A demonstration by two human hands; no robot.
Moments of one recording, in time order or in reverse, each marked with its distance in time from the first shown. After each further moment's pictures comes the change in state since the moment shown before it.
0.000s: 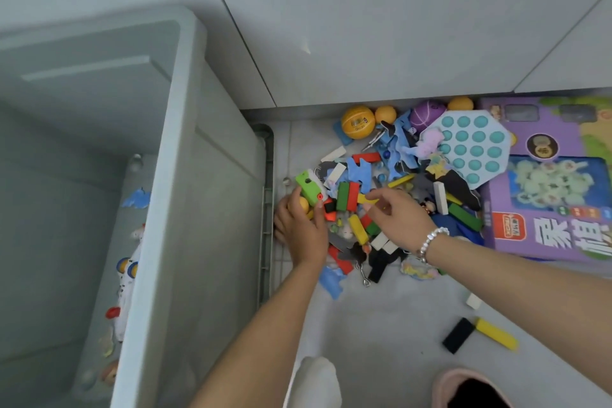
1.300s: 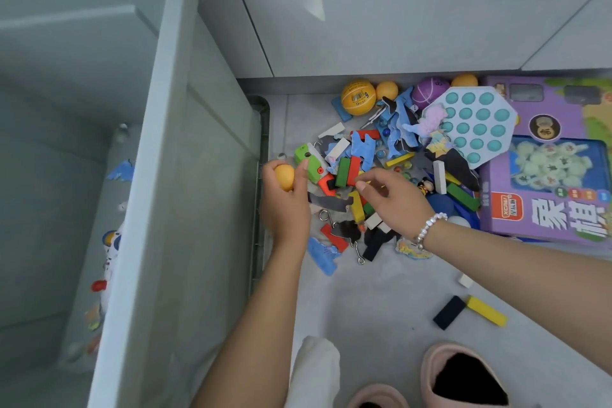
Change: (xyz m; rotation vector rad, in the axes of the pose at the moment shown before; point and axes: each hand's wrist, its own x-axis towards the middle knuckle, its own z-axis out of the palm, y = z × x) left_hand -0.003 0.030 -0.054 -0.340 0.046 -0.145; right_hand -0.010 -0.003 0.007 0.043 0.025 -0.110
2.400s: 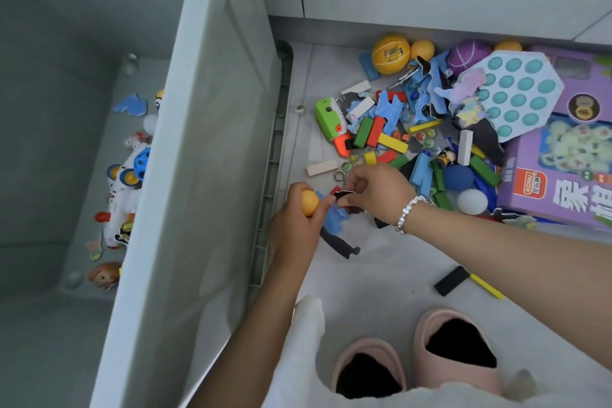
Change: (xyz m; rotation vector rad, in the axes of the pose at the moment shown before) left_hand -0.059 -0.076 -0.029 0.212 -0.269 0.028; right_hand -0.012 -0.008 0.048 -0.290 -0.249 -0.011
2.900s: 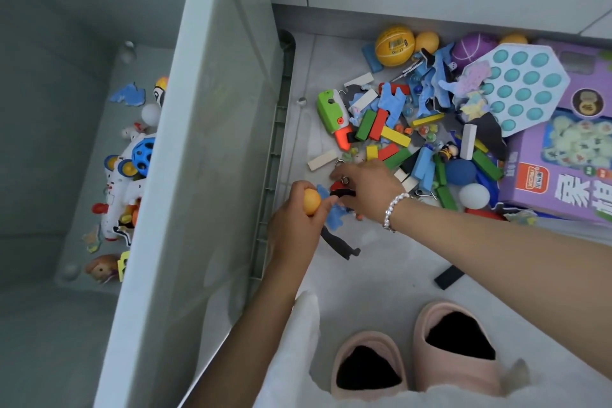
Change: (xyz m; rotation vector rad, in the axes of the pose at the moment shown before) left_hand -0.007 -0.005 -0.004 -0.022 -0.042 0.043; right_hand 0.001 -0.009 0.012 -0.213 -0.067 -0.056
